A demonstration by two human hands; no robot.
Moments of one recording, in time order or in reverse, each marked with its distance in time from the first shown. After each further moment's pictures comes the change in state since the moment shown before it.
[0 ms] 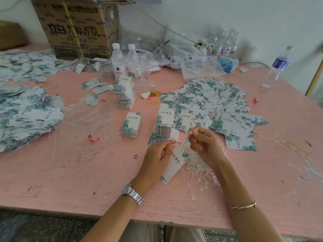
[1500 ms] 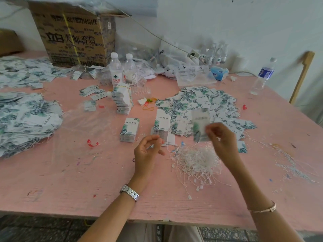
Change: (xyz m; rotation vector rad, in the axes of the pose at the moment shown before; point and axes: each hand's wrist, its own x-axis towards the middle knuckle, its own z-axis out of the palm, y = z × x) left_hand 0.008 0.004 -0.006 -0.687 0.336 -0.147; right_hand -0.023 -0.038 -0.031 -1.027 0.408 -0.390
